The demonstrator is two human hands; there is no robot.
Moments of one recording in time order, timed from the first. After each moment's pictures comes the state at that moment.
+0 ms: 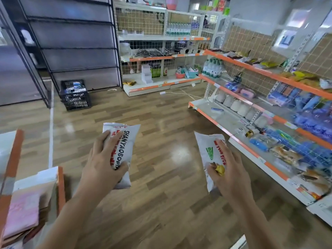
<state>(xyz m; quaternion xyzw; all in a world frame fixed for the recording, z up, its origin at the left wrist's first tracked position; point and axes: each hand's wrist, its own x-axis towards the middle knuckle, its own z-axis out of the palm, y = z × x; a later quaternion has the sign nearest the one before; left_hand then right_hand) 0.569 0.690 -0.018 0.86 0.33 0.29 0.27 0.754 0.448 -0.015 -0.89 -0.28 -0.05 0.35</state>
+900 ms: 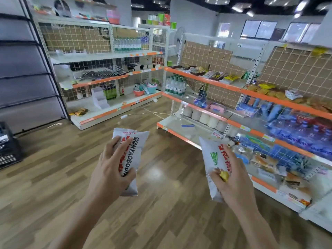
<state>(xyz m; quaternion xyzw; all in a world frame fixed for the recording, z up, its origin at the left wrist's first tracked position) 0.936 0.940 -0.003 0.90 0.12 0.29 0.32 1.030 0.659 -0.001 -0.91 -0.12 -0.13 0.38</state>
